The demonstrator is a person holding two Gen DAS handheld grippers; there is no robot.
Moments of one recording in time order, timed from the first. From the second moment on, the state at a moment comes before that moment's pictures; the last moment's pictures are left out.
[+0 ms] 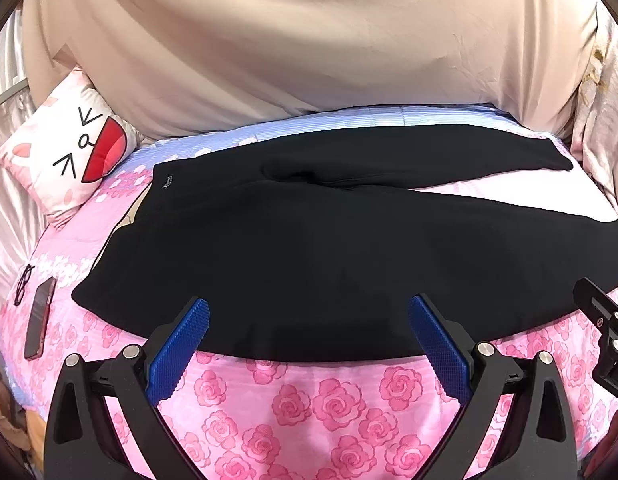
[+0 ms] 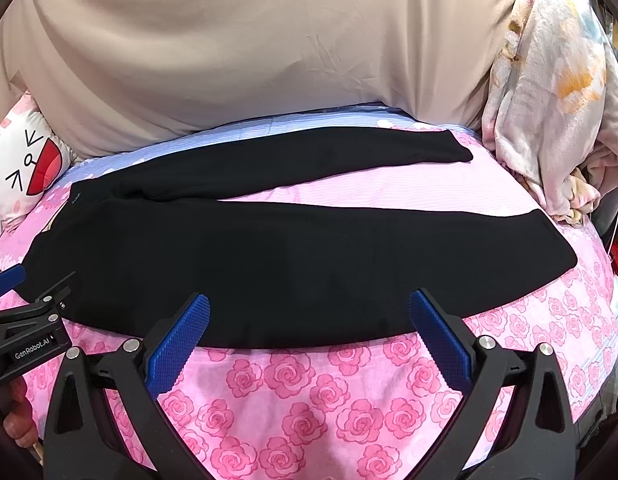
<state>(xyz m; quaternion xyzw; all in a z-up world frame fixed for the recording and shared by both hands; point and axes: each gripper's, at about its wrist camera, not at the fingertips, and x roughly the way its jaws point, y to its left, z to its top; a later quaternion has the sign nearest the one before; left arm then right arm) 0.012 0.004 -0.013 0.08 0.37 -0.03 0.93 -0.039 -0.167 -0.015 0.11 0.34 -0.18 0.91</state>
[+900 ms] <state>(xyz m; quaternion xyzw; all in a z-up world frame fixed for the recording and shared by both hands) 0.020 -0.005 -0.017 0.09 0.37 -0.03 0.92 -0.032 -0.179 -0.021 0.12 0.35 -0.18 0.91</state>
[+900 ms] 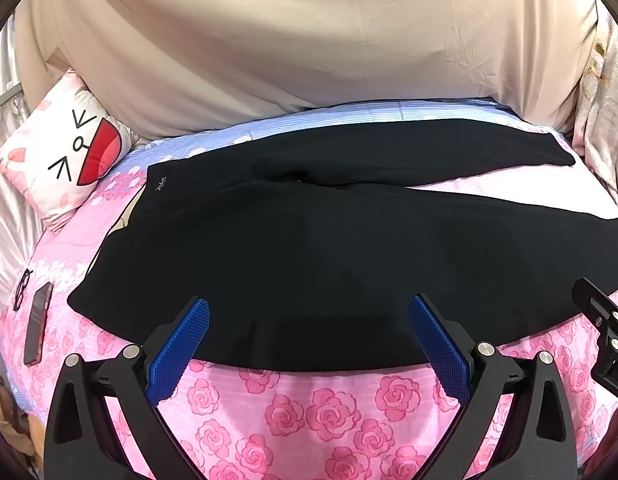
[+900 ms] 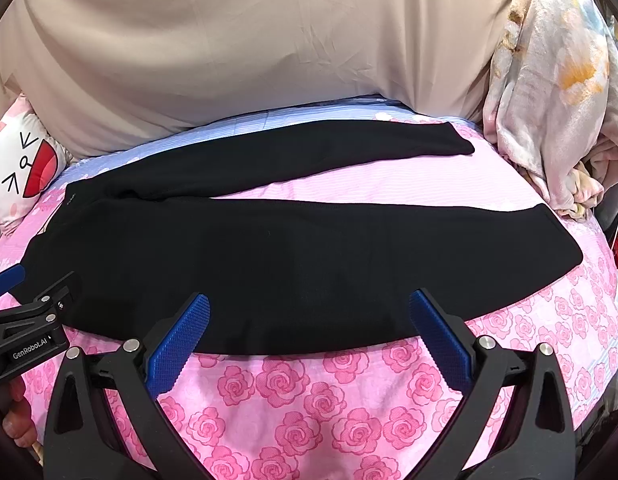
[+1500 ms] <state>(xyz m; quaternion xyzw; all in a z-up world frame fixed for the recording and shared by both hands) 0.017 -0.005 -0.016 0.09 0.37 -0.03 0.92 -0.035 -0.176 -0.019 0.12 0.35 -0.18 0.91</state>
